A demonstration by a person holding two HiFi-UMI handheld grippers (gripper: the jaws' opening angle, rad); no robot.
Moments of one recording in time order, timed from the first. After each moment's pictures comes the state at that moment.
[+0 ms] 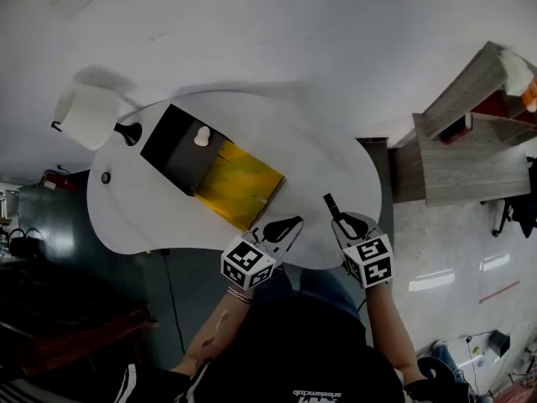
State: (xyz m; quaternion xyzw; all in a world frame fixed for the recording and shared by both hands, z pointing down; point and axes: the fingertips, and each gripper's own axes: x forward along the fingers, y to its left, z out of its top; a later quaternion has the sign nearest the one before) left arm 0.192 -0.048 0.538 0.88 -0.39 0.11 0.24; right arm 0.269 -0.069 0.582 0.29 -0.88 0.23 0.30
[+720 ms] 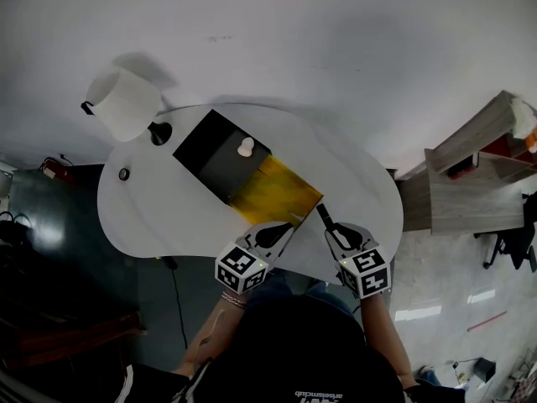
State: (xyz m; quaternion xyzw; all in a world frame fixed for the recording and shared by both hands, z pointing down) left arm 0.067 -0.030 0.519 0.87 -0.44 0.08 0.22; right arm 0.151 -0.053 0.537 0.26 -0.90 0.19 0.29
